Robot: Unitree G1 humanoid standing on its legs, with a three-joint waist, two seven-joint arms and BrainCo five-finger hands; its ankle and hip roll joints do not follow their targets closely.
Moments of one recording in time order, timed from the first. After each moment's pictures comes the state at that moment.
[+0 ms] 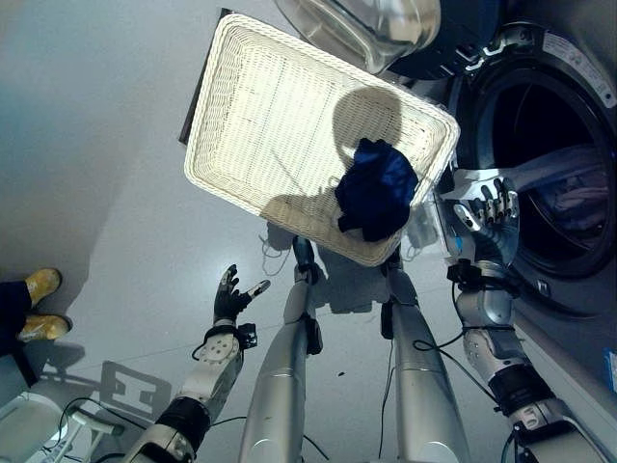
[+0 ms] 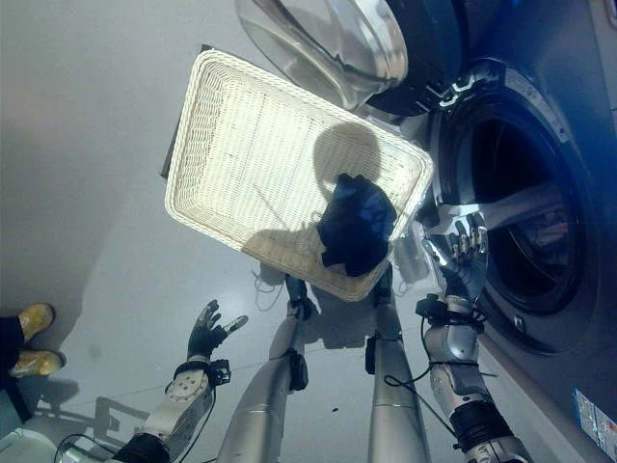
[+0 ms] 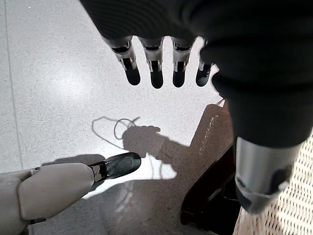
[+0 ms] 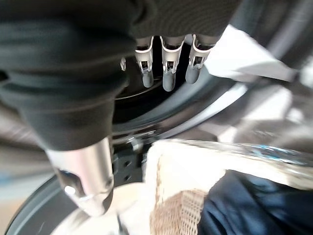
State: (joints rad) left arm -0.23 0.31 -0.36 0.63 -0.48 -0.24 0.40; right arm -0.30 -0.45 0.19 0.28 0.30 -0.61 -0.61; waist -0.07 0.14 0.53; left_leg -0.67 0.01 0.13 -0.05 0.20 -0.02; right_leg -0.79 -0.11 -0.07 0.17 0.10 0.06
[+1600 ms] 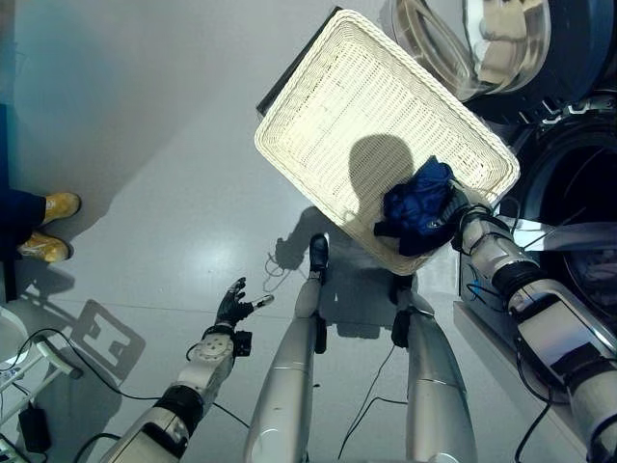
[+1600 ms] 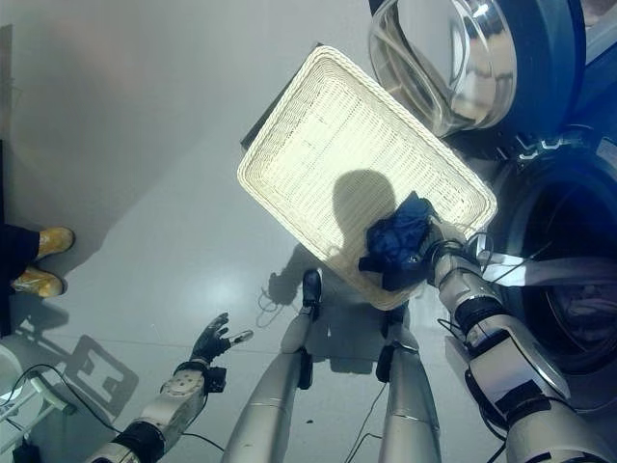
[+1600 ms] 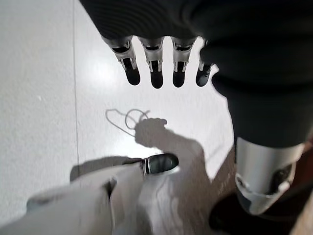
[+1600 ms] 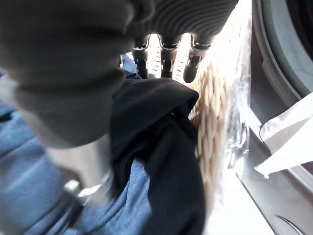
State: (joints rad) left arm -0.32 0.36 -0.48 0.76 -0.49 -0.14 0.23; right arm -1.00 -0.58 0.56 1.08 -0.32 0.17 -0.05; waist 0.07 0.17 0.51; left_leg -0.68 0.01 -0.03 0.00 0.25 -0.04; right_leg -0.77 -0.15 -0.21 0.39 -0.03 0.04
